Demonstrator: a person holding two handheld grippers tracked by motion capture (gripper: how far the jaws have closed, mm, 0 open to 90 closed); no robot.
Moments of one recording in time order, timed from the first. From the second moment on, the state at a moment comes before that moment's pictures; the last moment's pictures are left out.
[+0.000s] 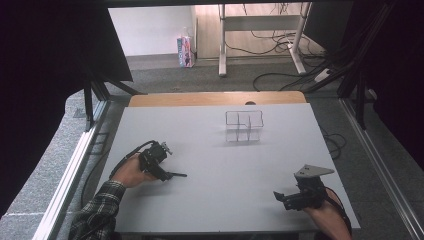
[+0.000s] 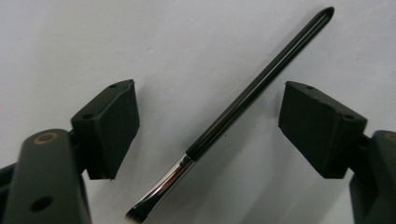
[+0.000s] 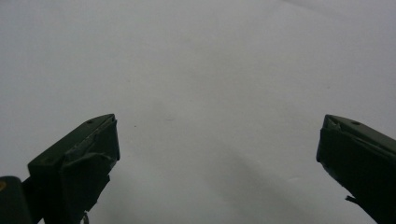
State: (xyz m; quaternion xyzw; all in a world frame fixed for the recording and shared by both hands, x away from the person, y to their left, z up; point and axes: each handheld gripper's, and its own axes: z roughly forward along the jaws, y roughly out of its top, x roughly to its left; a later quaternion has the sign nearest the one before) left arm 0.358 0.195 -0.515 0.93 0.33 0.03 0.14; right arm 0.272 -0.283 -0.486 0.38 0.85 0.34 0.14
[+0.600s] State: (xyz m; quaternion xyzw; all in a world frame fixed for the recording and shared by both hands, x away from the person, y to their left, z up) left arm 0.350 0.199 -0.511 0.94 0.30 0.02 0.14; right arm 0.272 -0.282 -0.487 0.38 0.85 0.34 0.14
